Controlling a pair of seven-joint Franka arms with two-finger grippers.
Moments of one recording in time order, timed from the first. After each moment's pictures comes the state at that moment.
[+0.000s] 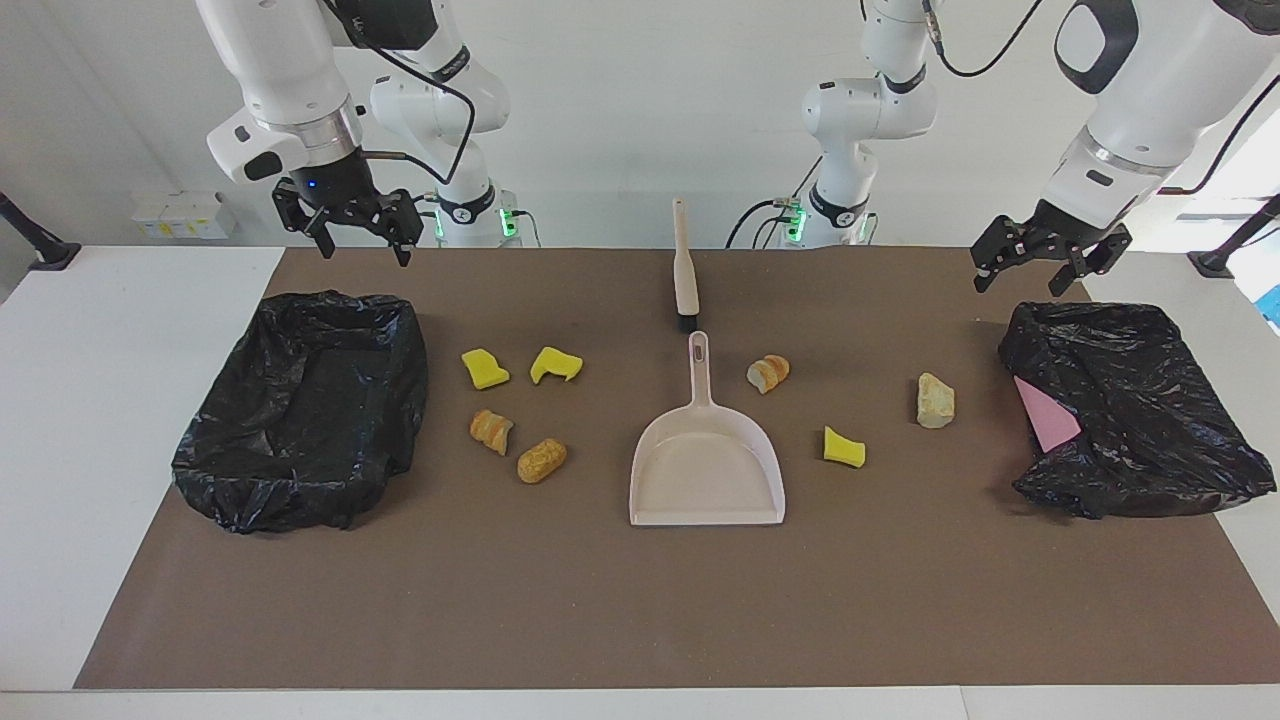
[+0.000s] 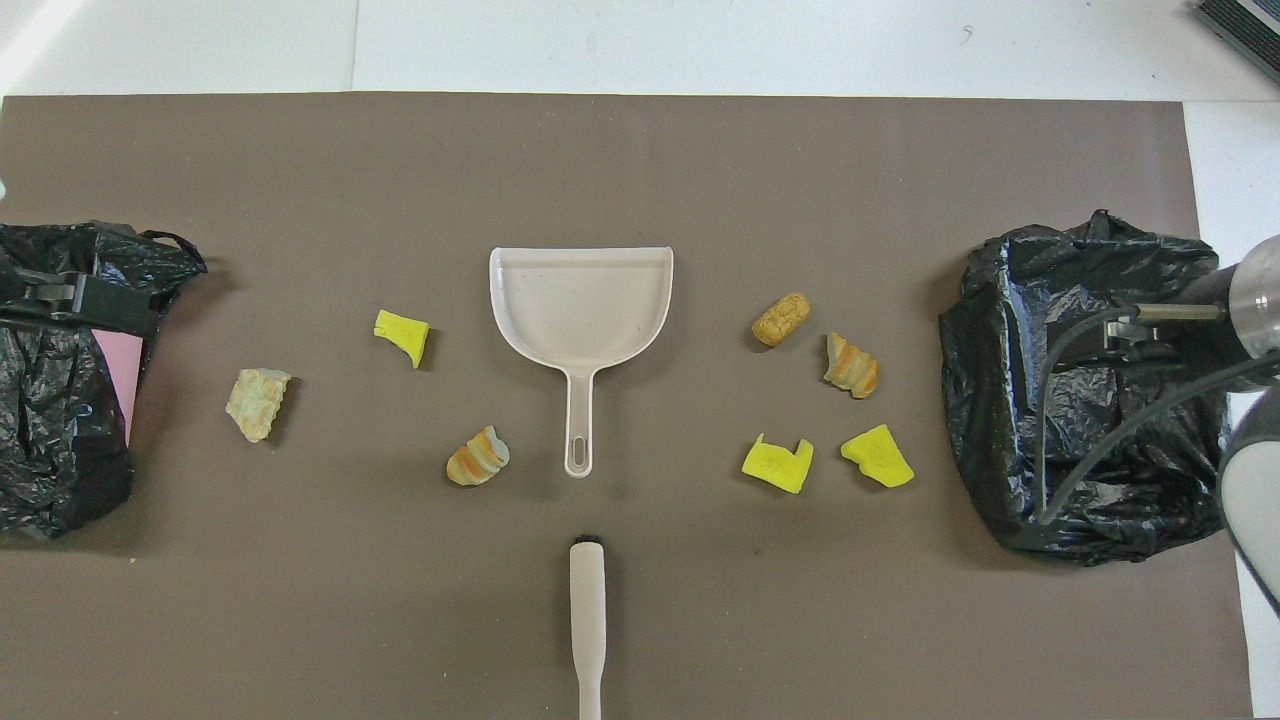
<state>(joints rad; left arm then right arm) -0.05 0.02 0.01 -1.56 -0.02 1.58 0.08 0.02 -0.06 0.06 -1.64 -0.05 1.55 0.19</state>
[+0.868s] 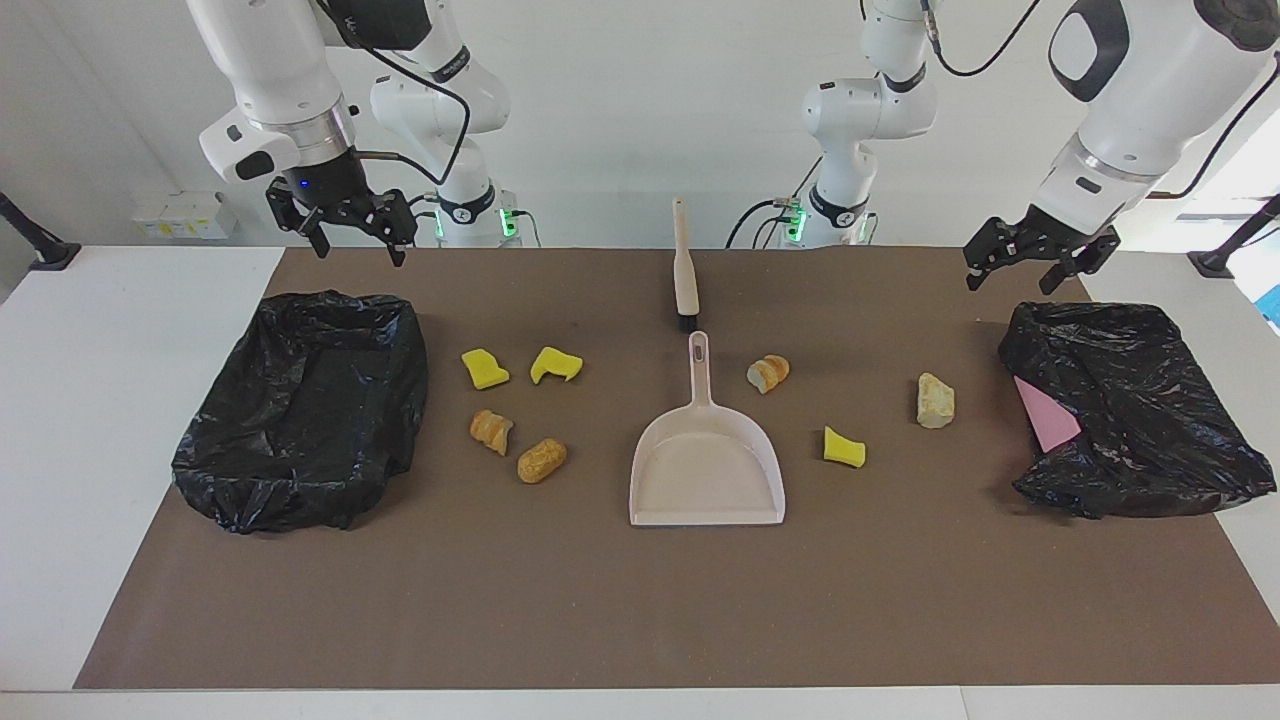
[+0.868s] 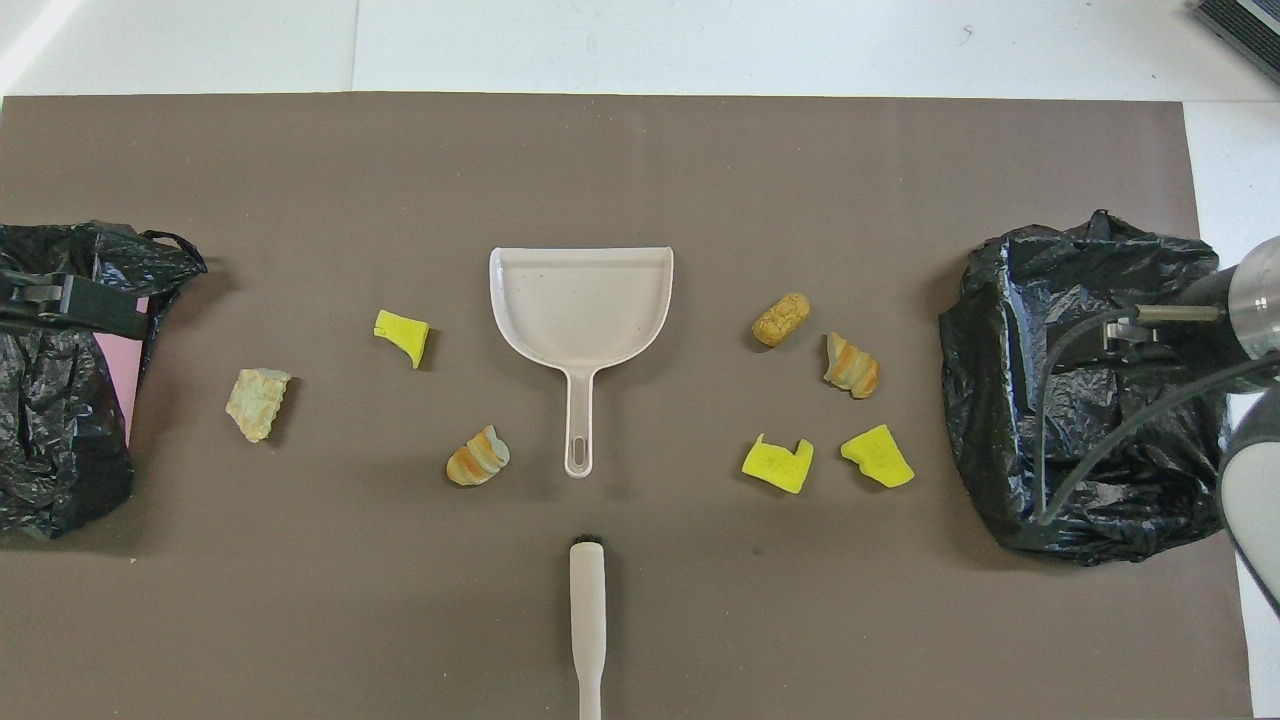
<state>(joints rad) -0.05 -0.01 0.00 -1.64 -0.03 1.57 0.08 0.01 -0.07 0.05 -1.64 -0.05 1.55 0.19</state>
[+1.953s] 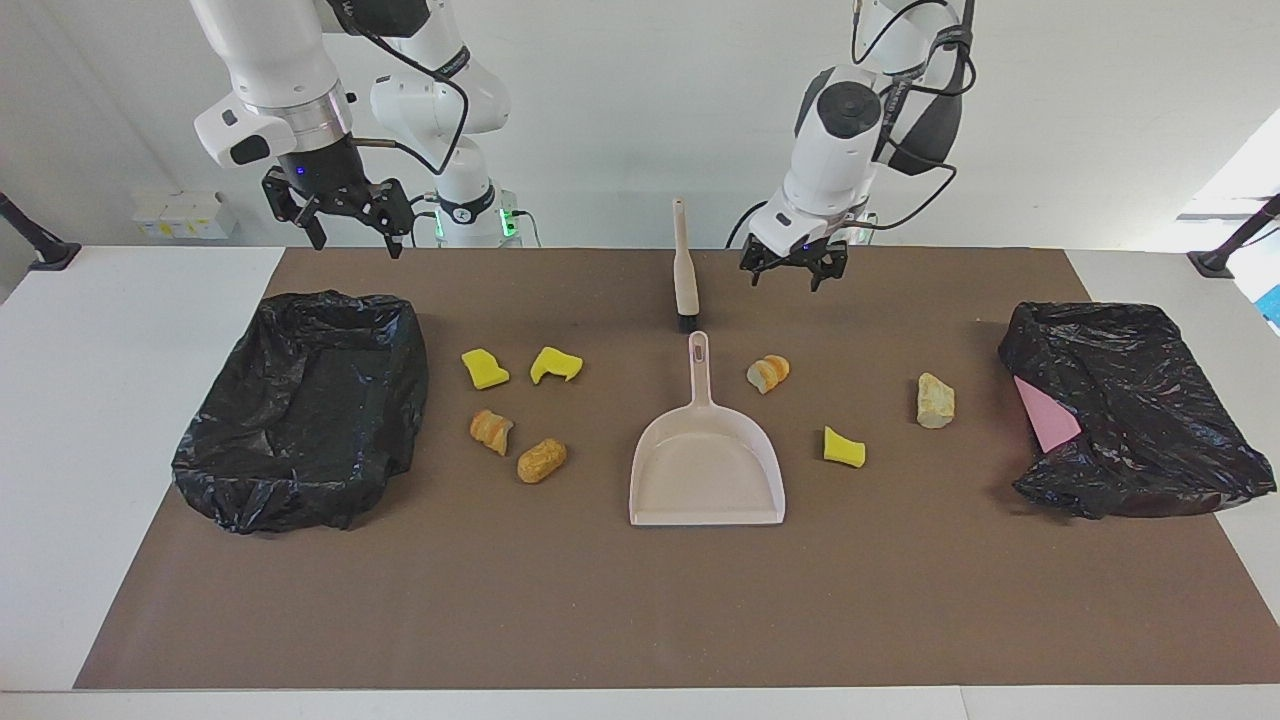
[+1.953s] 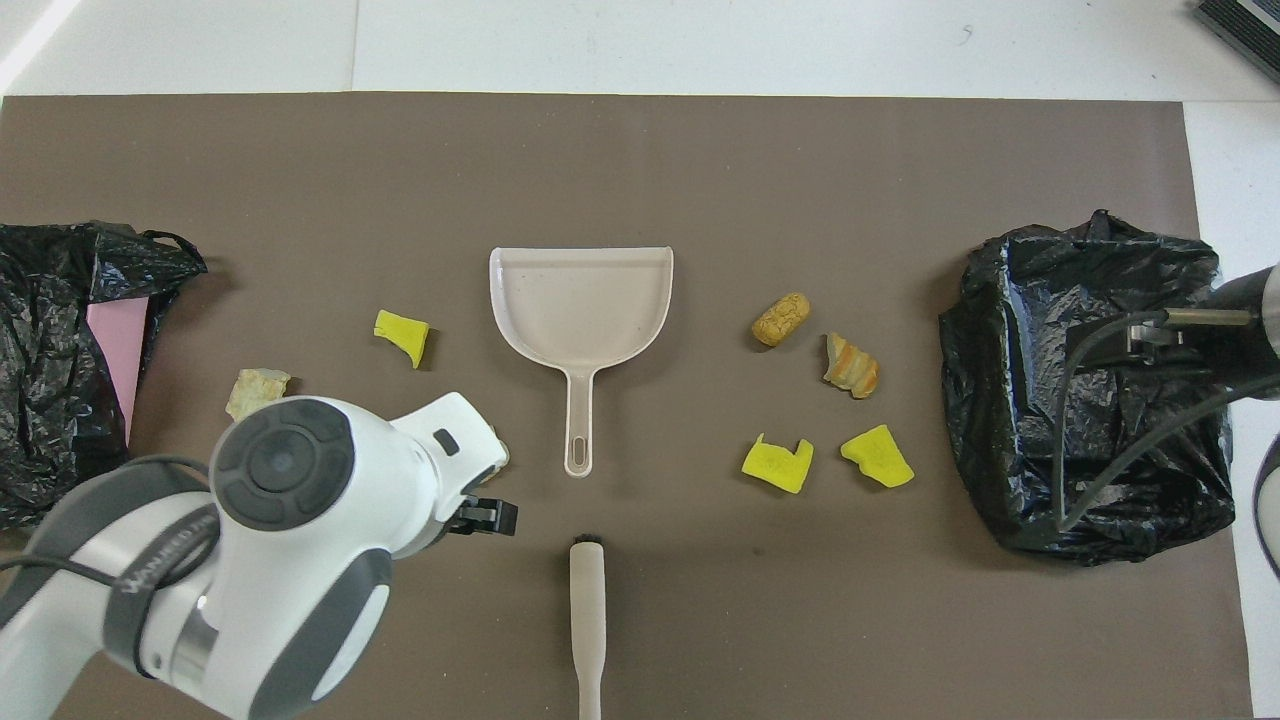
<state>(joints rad) -0.57 -0.18 -0.03 -2.23 -0.07 1.94 -0.39 0.01 -0.08 0.06 -1.64 -0.05 1.55 0.19</state>
